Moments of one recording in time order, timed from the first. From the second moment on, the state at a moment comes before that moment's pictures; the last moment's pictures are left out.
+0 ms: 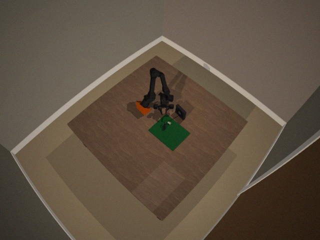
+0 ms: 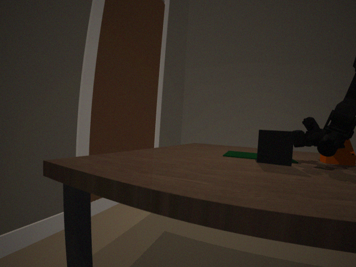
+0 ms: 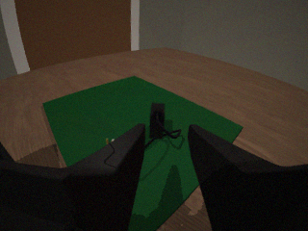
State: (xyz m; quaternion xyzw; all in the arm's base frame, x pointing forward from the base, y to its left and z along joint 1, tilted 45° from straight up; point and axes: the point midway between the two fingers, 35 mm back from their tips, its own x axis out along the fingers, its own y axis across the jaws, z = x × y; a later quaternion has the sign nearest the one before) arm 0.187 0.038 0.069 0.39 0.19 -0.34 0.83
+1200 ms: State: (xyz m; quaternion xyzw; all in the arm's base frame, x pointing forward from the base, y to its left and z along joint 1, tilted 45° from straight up) arm 0.197 0.193 0.167 0.56 0.32 -0.10 0.76
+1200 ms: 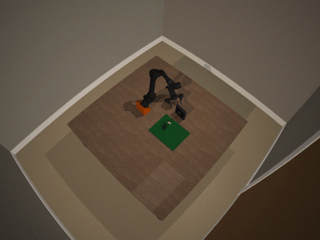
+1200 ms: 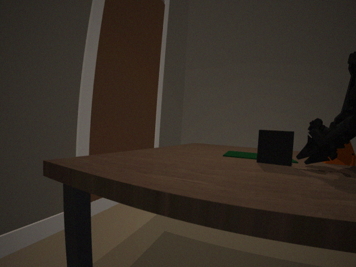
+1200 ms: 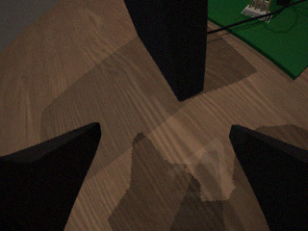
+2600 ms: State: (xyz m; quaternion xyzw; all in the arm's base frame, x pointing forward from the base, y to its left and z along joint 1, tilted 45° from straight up) arm 0.330 -0.050 0.112 0.34 0.60 -0.13 0.71
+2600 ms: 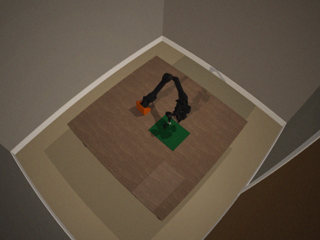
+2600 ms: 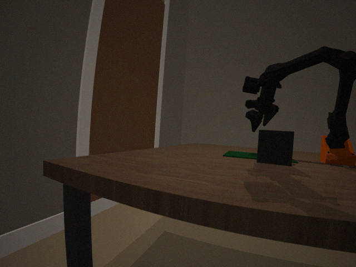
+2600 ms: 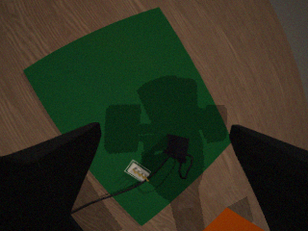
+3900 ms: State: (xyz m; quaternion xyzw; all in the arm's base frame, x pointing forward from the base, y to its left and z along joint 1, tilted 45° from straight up) arm 0.281 -0.041 0.018 0.54 0.66 -0.03 0.53
